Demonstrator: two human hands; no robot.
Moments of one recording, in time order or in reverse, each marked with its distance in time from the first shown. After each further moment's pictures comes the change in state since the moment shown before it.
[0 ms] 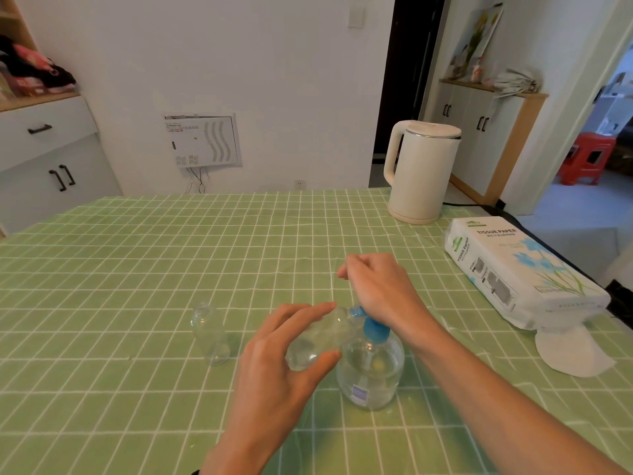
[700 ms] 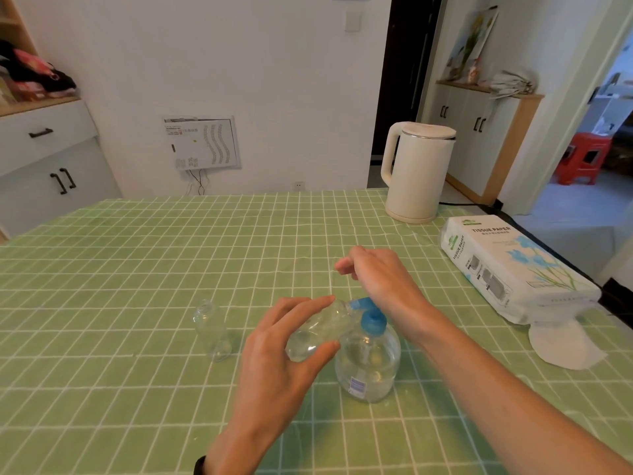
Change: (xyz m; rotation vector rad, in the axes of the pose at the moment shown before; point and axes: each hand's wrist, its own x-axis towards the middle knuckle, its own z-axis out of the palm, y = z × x) left_hand 0.001 0.005 0.000 -0.025 0.014 0.008; right_hand 0.009 0.011 -0.004 0.211 -0.079 0.010
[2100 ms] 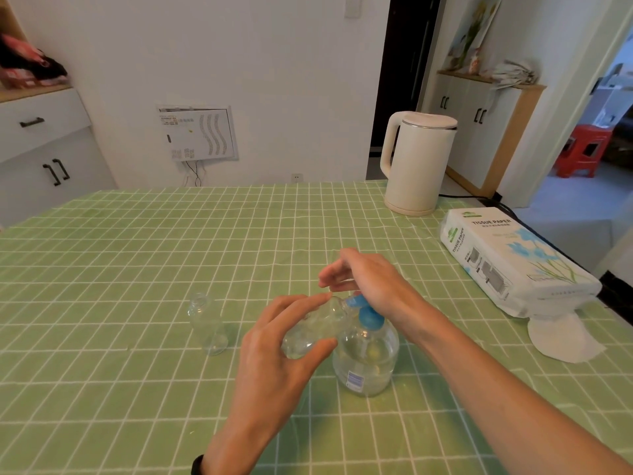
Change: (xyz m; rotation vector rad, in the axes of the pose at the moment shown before) left_hand -0.002 -0.003 0.004 -0.066 0.018 -0.027; right_hand 0.007 0.013 0.003 0.083 -0.194 -0.005
